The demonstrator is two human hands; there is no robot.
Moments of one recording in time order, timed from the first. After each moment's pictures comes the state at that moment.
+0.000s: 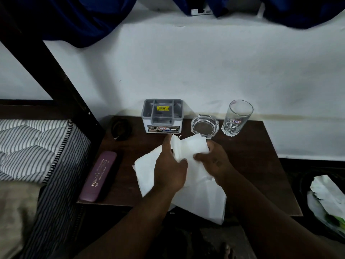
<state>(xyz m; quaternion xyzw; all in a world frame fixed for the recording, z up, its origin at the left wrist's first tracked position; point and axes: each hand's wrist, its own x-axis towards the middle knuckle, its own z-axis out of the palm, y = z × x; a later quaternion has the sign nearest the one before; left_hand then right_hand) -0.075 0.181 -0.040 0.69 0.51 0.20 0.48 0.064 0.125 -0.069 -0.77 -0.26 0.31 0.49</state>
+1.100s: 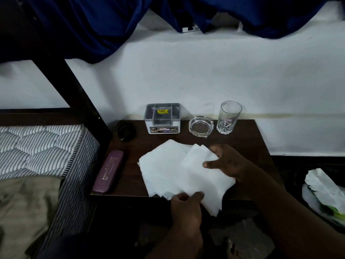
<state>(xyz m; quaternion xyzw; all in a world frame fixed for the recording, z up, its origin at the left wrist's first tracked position) -0.105 0.057 -0.044 0.27 0.62 0.21 0.71 0.091 0.065 -0.028 -0.74 -0.42 0.38 0.36</state>
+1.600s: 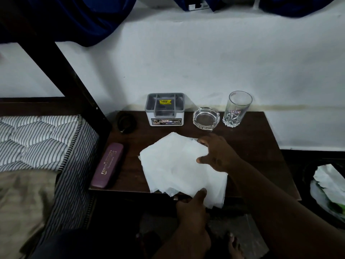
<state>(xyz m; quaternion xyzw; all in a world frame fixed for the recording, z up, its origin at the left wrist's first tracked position) -0.097 0.052 -0.075 0.17 0.61 0.25 0.73 0.081 0.107 -0.066 -0.82 -0.51 0.22 0.16</state>
